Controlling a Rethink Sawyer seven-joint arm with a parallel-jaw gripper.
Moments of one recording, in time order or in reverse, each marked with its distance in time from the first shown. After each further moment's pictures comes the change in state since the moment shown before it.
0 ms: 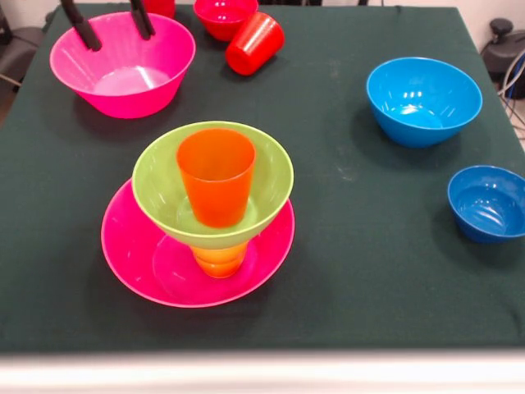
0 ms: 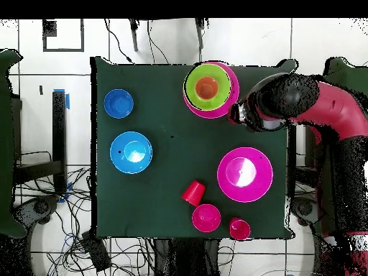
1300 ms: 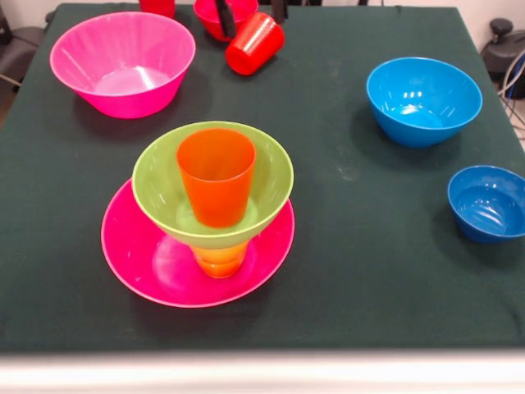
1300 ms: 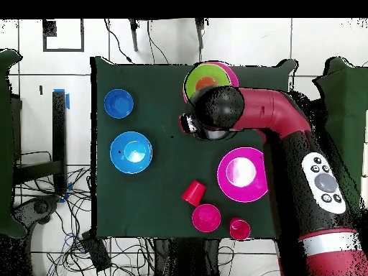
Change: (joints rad) arm 0.155 -0.107 -0.034 0.201 0.024 -0.178 0.000
